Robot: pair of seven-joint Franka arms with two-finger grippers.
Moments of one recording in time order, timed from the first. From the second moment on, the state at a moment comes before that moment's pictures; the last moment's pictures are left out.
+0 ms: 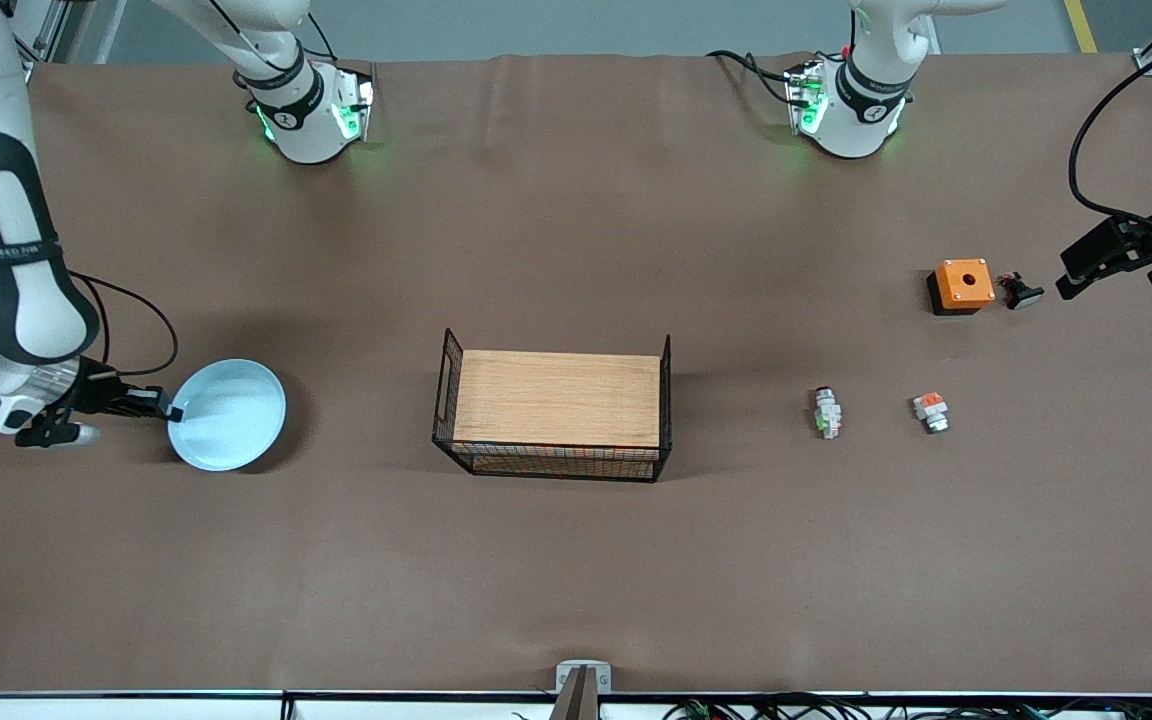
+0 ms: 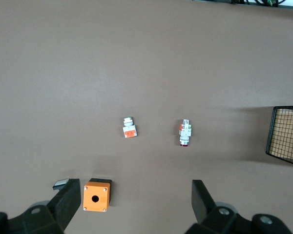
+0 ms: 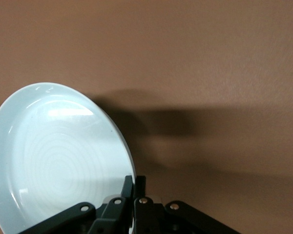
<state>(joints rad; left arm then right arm) -0.02 -0.02 0.01 -1.60 0.00 1.69 -0.10 -0.26 0.52 -0.07 -1.95 0.51 2.33 -0.67</state>
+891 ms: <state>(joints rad) -0.02 -0.04 0.02 -1.58 0.00 1.63 -0.10 -0.19 0.49 -0.05 -1.84 0.37 2.28 -0.49</state>
